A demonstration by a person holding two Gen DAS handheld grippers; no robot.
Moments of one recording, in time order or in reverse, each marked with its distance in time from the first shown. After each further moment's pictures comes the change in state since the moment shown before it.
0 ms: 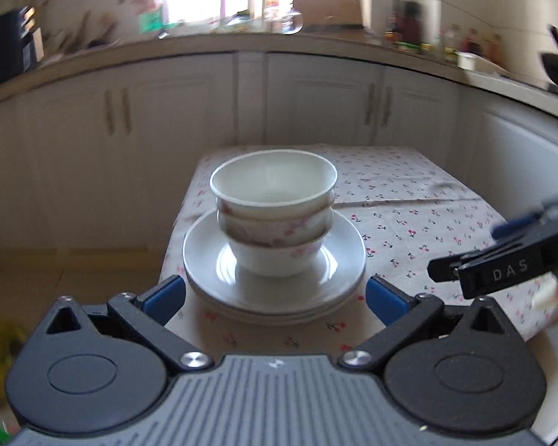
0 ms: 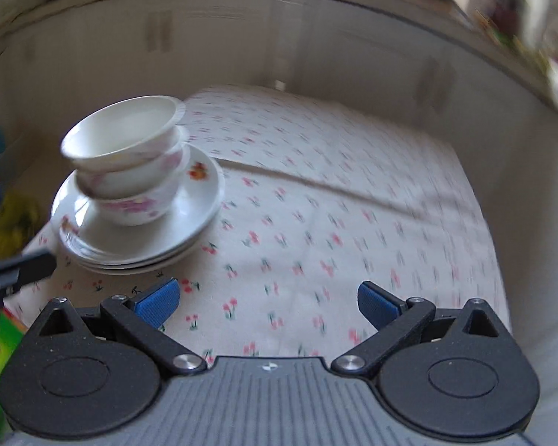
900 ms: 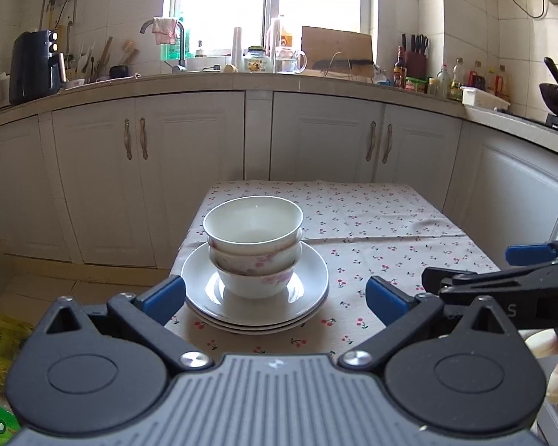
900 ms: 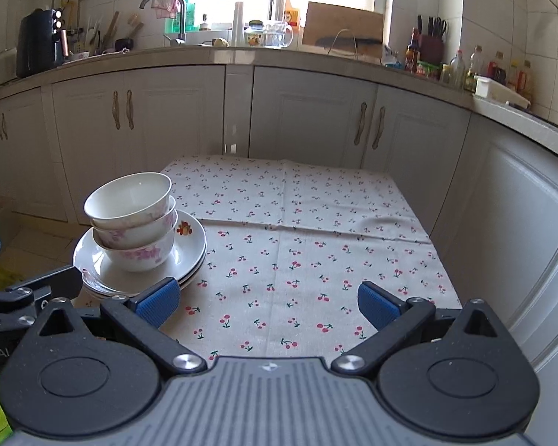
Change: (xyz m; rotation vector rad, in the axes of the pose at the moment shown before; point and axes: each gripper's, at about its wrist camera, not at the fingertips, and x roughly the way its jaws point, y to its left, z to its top) left arm -0.062 -0.033 0.010 -0.018 -0.107 0.035; right arm -0.089 0.012 -0.032 0.096 -0.235 -0.107
